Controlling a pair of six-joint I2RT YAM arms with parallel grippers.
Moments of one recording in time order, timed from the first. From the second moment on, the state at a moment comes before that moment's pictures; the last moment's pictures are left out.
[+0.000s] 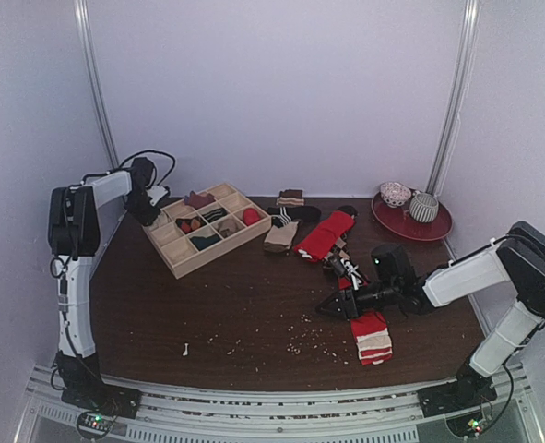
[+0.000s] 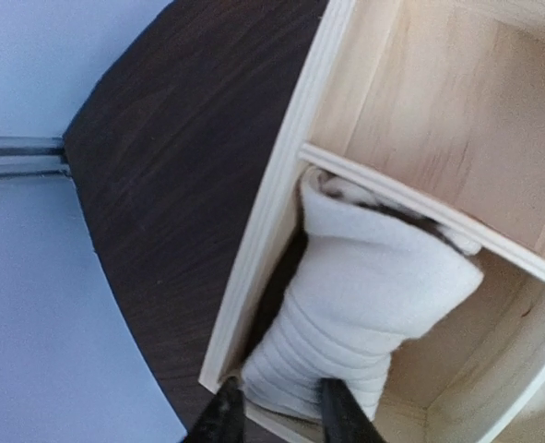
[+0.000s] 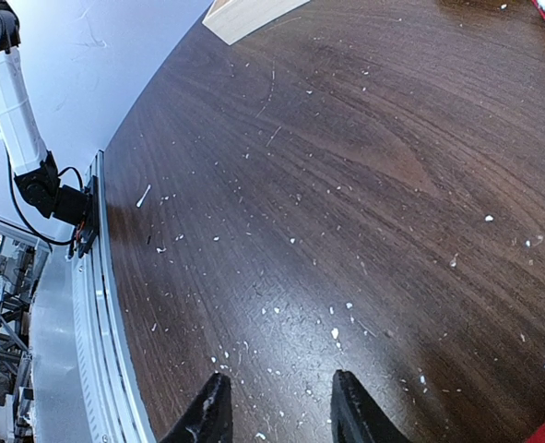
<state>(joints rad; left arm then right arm) -0.05 2.35 2.02 -0.77 -0.23 0.57 0.63 1.59 0.56 0.40 -0.64 0.37</state>
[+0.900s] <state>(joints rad) -0.29 1.47 1.21 -0.02 0.10 0.42 0.62 1.20 0.67 -0.07 0.10 0.30</state>
